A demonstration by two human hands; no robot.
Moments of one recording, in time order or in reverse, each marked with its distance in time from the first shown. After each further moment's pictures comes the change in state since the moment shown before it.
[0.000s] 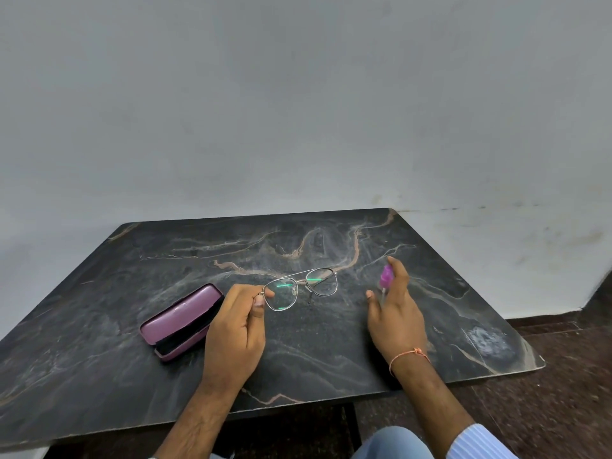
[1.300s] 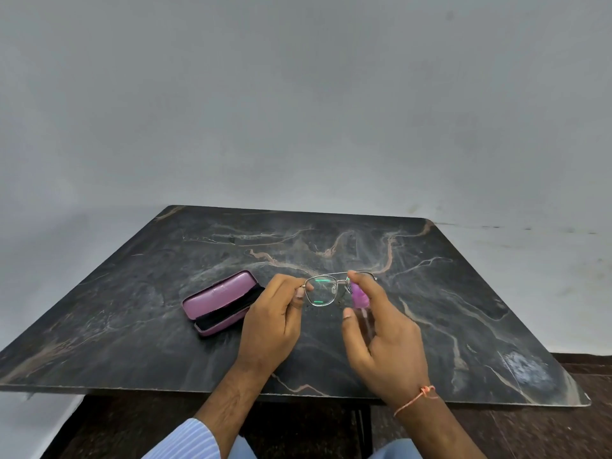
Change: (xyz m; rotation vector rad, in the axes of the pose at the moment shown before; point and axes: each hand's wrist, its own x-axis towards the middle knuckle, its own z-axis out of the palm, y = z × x) left_hand 0.001 0.005 -0.003 0.074 -0.009 0.022; right_hand -0.056 -0.093 -0.027 0.164 -0.172 -0.429
